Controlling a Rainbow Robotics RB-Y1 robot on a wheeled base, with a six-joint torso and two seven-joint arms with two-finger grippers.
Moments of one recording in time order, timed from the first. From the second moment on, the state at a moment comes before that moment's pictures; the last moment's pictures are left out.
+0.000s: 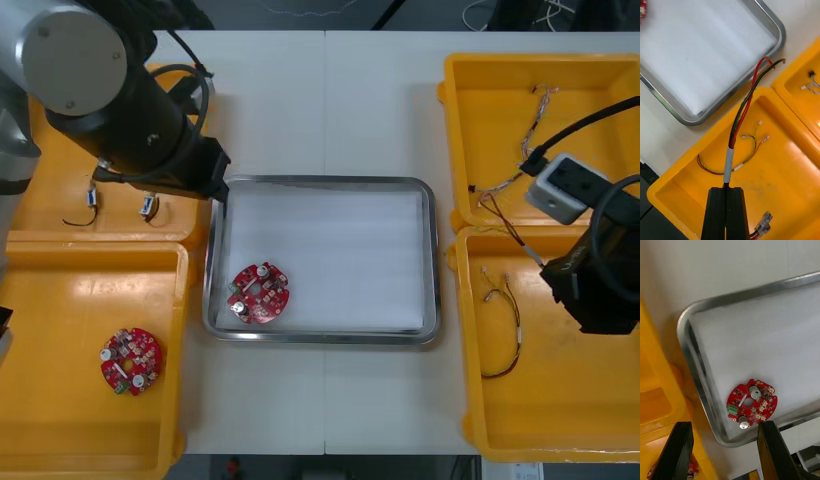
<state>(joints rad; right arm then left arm) -0.34 -0.90 -0.09 -2.59 -1.15 1.92 1.43 -0.77 0.57 -0.18 -1.86 0.83 1.91 -1.11</state>
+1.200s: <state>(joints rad) -0.78 -0.64 0.71 -2.29 -0.73 1.77 1.79 -0.77 0.70 0.14 -1.41 0.68 1.83 -1.38</state>
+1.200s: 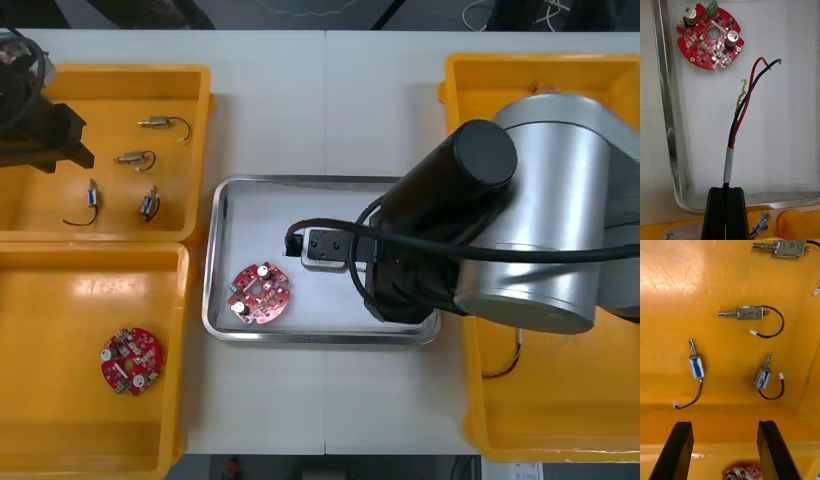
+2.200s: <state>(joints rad) -0.78 -0.61 0.97 -1.96 -0.61 1.50 1.83 -0.77 0.70 -0.04 -1.09 0.65 1.49 -1.40</state>
